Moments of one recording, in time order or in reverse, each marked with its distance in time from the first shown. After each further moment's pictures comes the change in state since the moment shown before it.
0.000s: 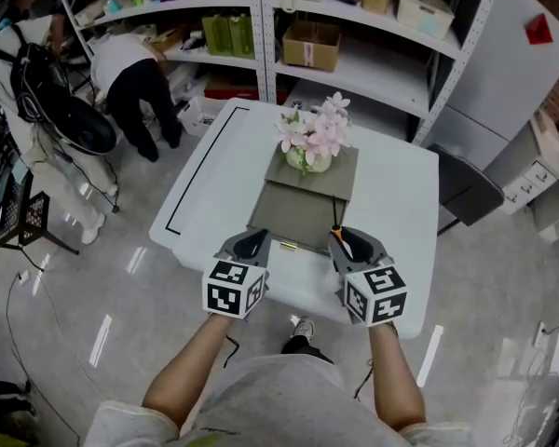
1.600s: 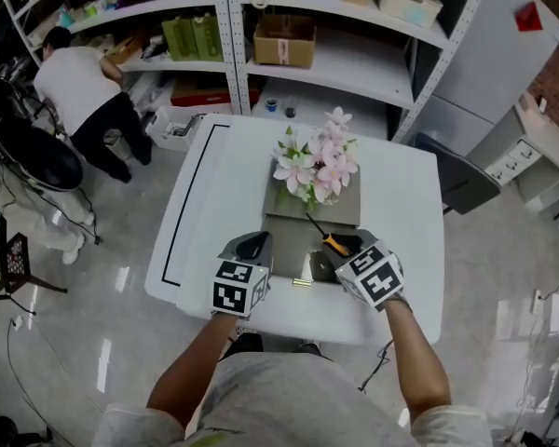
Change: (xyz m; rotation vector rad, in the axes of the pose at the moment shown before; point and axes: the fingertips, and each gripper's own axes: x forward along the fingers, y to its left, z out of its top) left arm 0.096 0.079 0.009 0.027 0.082 -0.142; right arm 0.117 -0.029 -0.033 -0.221 0.433 0.061
